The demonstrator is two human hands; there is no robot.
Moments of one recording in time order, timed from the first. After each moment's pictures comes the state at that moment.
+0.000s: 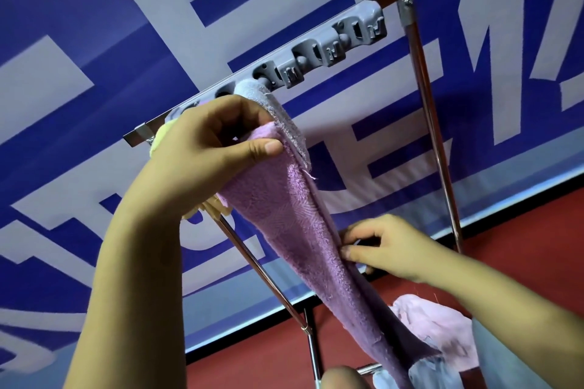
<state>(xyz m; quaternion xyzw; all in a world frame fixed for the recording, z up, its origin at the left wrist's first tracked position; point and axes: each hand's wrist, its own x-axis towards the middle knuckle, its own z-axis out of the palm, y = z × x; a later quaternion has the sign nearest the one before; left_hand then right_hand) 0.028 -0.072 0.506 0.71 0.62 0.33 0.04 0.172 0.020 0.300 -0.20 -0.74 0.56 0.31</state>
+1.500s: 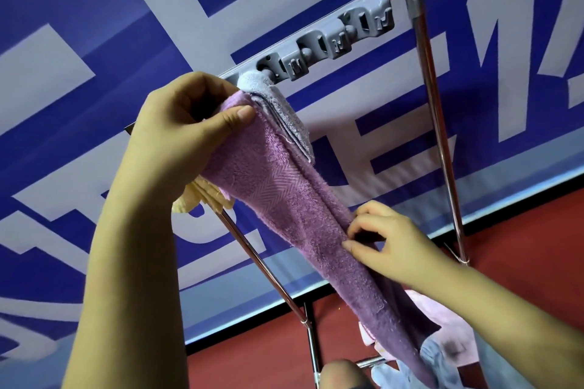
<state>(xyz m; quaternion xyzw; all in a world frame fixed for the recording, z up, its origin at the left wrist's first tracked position) 0.013 -0.073 0.509 0.62 0.66 0.42 -0.04 0.164 0.021 0.273 -0.22 -0.79 0.37 0.44</state>
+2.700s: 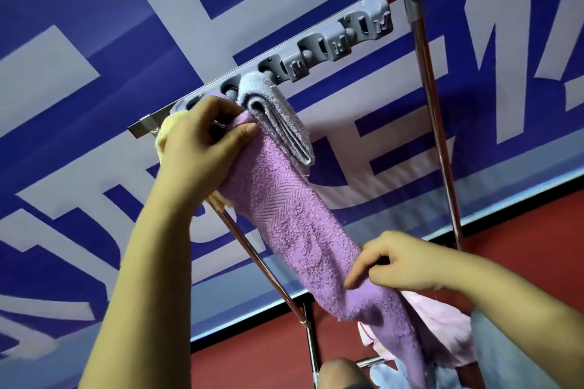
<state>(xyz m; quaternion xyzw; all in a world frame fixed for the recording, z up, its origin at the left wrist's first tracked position) -0.006 -0.059 0.482 0.64 0.66 0.36 -0.15 0.184 0.016 0.287 -0.16 -0.84 0.50 0.12</state>
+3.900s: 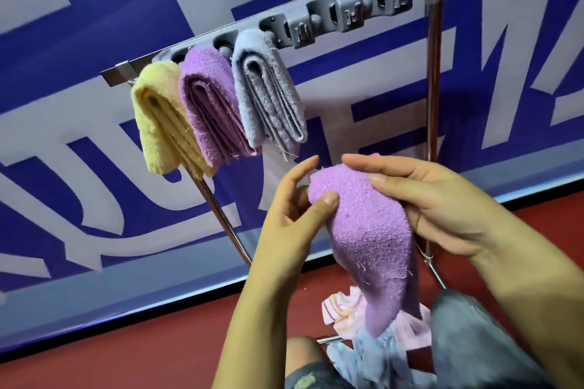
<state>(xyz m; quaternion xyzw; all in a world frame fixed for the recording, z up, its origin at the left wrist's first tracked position) 0.057 -0.069 0.336 0.47 0.50 0.63 0.37 0.211 0.015 0.353 -0.13 -0.51 0.79 0.33</state>
